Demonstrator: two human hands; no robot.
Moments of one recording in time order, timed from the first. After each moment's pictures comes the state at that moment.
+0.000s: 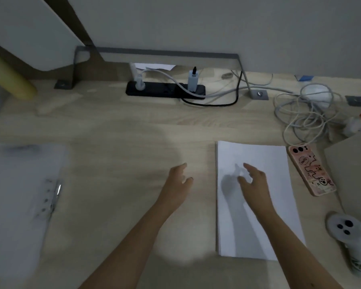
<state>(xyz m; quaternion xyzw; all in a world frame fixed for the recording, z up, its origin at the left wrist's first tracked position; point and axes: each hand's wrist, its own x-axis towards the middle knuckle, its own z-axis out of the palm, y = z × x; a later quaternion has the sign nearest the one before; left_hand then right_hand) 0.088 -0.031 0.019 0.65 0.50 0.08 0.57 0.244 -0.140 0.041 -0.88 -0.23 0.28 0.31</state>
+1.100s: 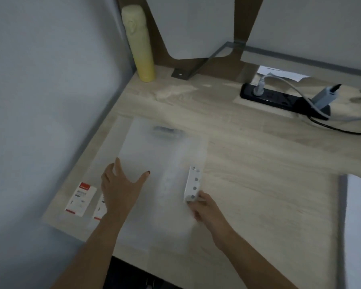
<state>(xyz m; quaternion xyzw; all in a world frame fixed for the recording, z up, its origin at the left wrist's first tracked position) -0.272 0.101 0.000 0.58 0.78 0.09 0.20 -0.083 0.007 0.014 -0.65 -0.19 0.66 0.33</state>
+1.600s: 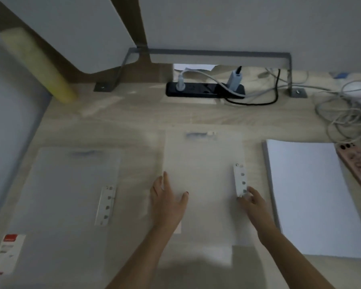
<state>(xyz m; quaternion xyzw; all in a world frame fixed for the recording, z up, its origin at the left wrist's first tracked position) -0.066 0.018 -0.009 0.73 0.60 0.04 0.32 0.098 -0.098 0.014 -0.82 -0.05 0.42 0.38</state>
